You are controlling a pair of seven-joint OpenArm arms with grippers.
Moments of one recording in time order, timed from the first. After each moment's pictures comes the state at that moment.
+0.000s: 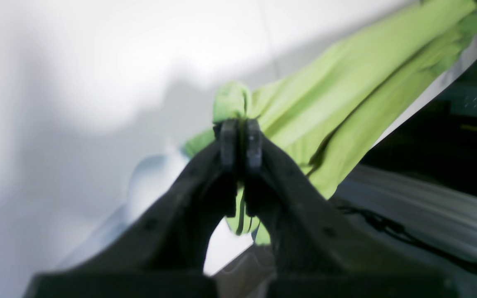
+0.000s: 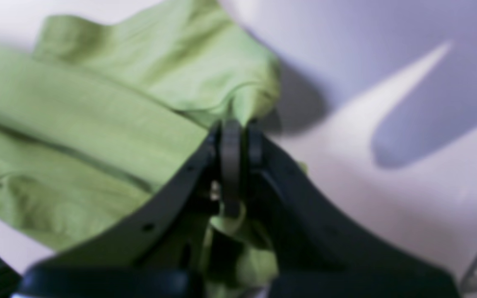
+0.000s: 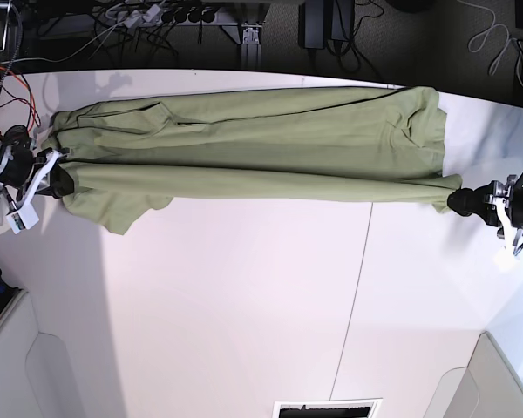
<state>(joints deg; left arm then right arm) -16.0 -48.6 4.3 59.3 -81.0 -38.2 81.2 -1.7 34.7 8.0 82.7 40.8 33.1 -51.2</state>
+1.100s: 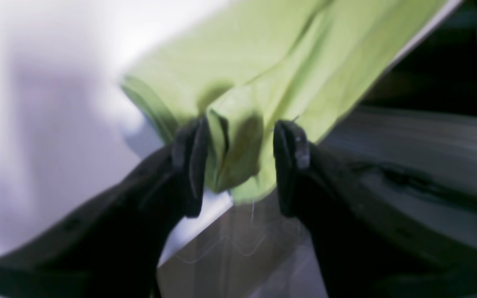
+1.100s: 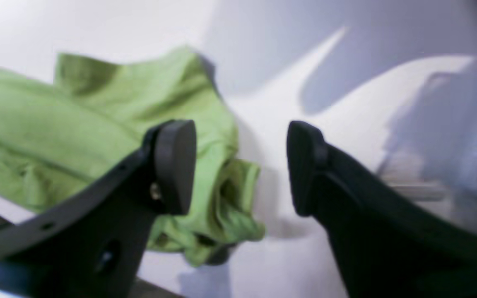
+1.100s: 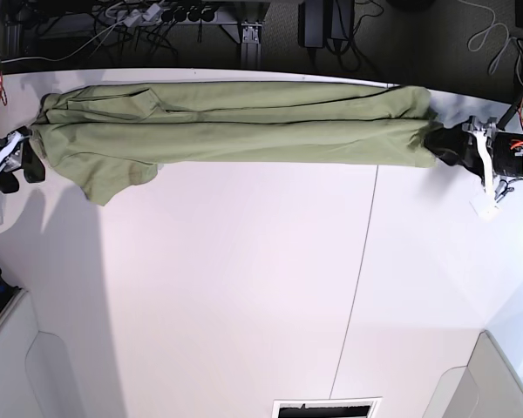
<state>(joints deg) 6.0 -46.5 -7.4 80.8 -78.8 -38.2 77.7 -12.2 36.7 23.1 97.2 45.5 33.1 -58.0</state>
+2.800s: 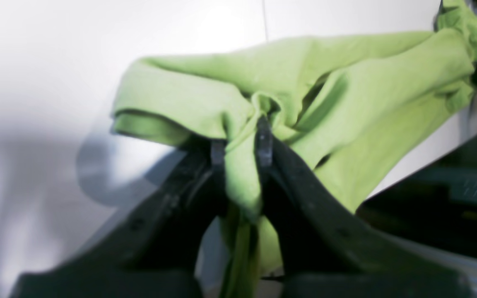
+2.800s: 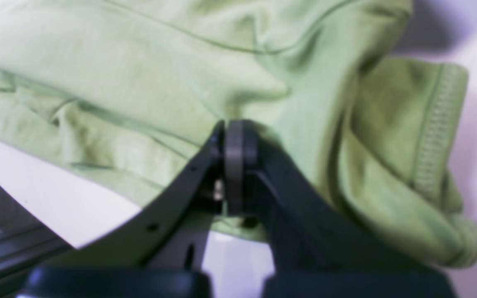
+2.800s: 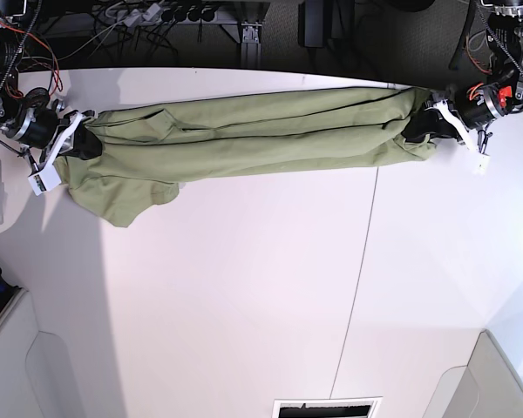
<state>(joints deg) 16.9 -25.6 -20.8 81.2 -55.6 -39.2 60.1 -9.6 29.4 8.3 84.0 43.8 33.4 -50.9</state>
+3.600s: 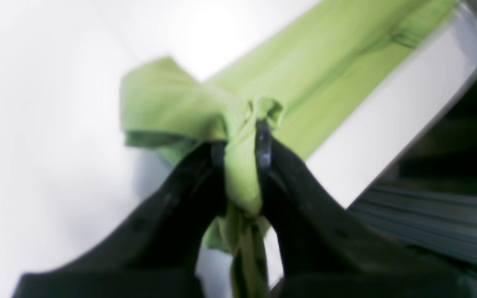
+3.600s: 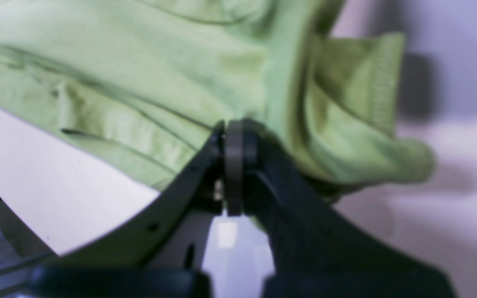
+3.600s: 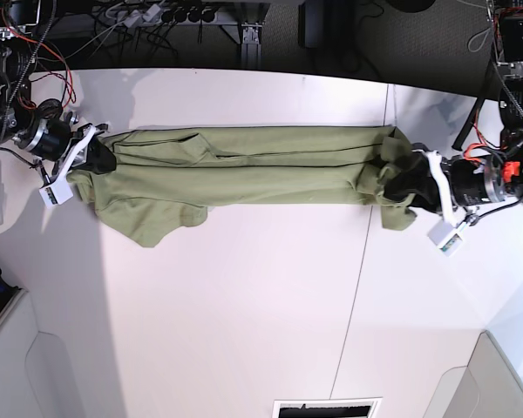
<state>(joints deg) 1.6 -30.3 -8.3 99.8 -58.2 -38.2 72.6 -6.4 25.2 8.2 83.8 42.3 33.3 -50.7</state>
